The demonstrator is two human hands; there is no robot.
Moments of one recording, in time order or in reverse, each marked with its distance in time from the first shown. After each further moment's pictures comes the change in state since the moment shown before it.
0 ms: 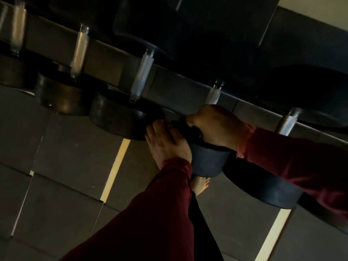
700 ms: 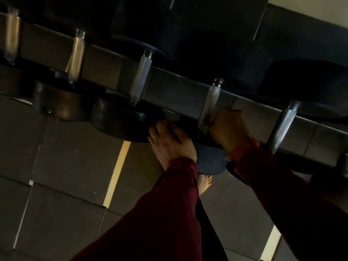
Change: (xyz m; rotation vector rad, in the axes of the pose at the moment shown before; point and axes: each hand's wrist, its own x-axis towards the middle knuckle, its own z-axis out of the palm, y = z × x) left_hand -0.002 -0.002 -0.001 0.027 -0.025 0.016; right_hand -0.012 0.004 0.038 0.420 0.108 0.865
